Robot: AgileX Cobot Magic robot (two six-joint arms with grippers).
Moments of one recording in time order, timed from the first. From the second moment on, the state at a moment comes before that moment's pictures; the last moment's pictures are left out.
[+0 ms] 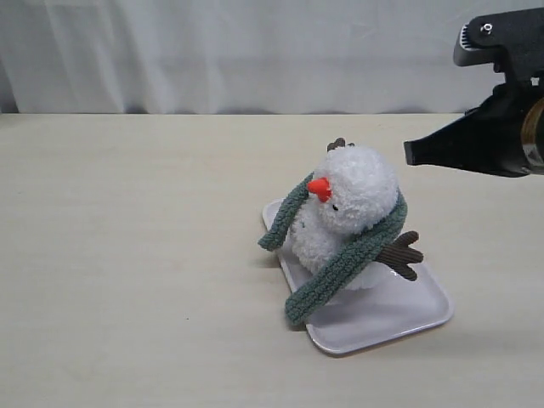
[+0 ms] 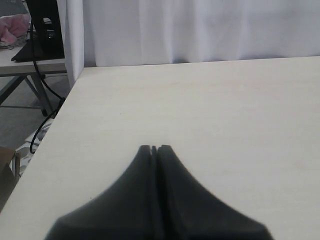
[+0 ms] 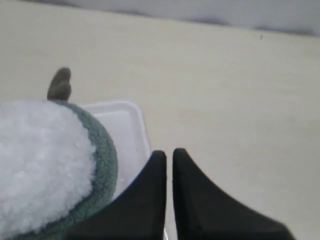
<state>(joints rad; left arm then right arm) 0.02 0.00 0.00 -0.05 0.33 0.12 0.47 1.26 -0.87 -0.81 0.62 0.90</state>
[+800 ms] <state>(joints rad) 0.02 0.00 0.00 -0.05 0.33 0.12 0.21 1.57 -0.94 0.25 0.33 -0.11</state>
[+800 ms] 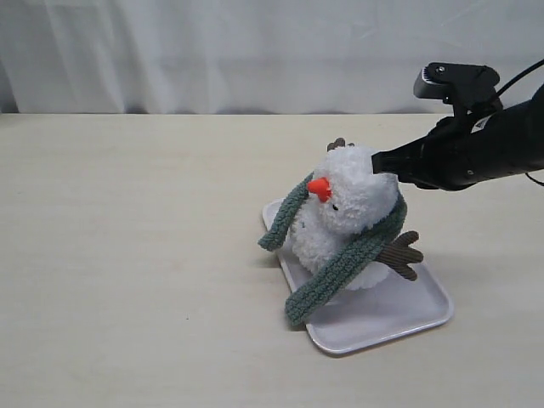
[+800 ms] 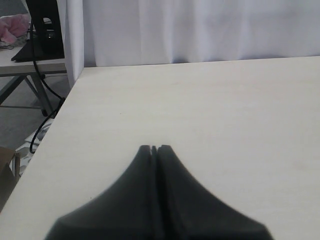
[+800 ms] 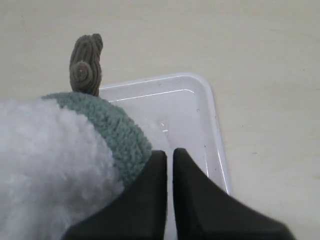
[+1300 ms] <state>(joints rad) 0.02 0.00 0.00 -0.05 0.33 0.12 0.21 1.64 -0.94 0.25 0.34 -0.13</state>
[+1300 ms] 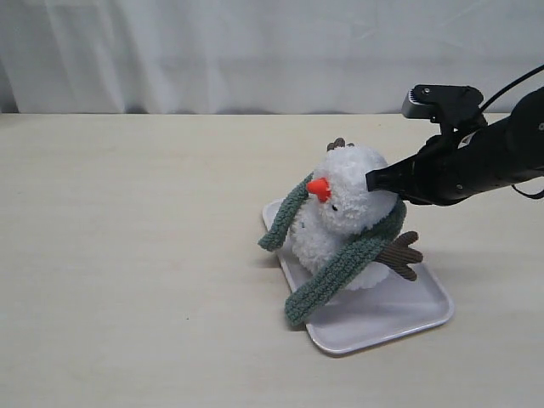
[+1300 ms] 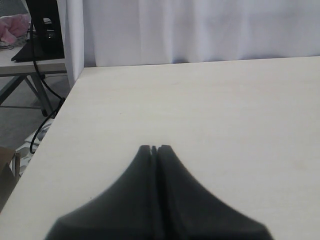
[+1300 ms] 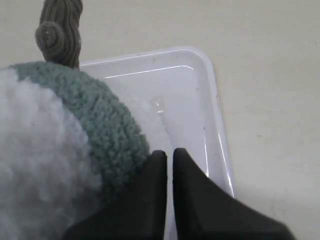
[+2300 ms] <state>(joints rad) 0.02 0.00 0.00 -0.05 0.33 0.12 0.21 1.64 -1.10 0.41 0.52 -0.45</state>
